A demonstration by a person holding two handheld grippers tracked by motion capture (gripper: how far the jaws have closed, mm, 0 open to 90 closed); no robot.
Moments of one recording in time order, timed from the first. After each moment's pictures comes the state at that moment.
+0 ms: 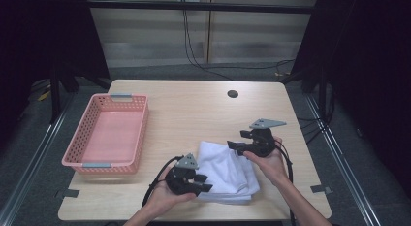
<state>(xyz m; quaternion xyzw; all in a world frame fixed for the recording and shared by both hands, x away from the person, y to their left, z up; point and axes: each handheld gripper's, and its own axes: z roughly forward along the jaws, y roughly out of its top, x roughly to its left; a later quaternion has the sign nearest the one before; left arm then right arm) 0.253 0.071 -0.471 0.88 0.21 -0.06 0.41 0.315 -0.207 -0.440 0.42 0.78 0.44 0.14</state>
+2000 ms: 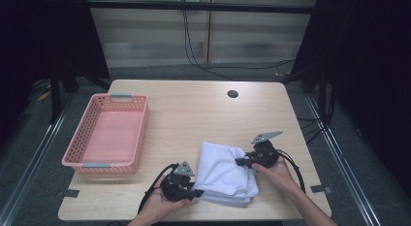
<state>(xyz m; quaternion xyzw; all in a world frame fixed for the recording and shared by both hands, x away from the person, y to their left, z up) 0.250 0.083 -0.491 0.89 0.25 -0.04 0.37 0.312 -0.237 -0.498 0.39 0.84 0.38 0.03</state>
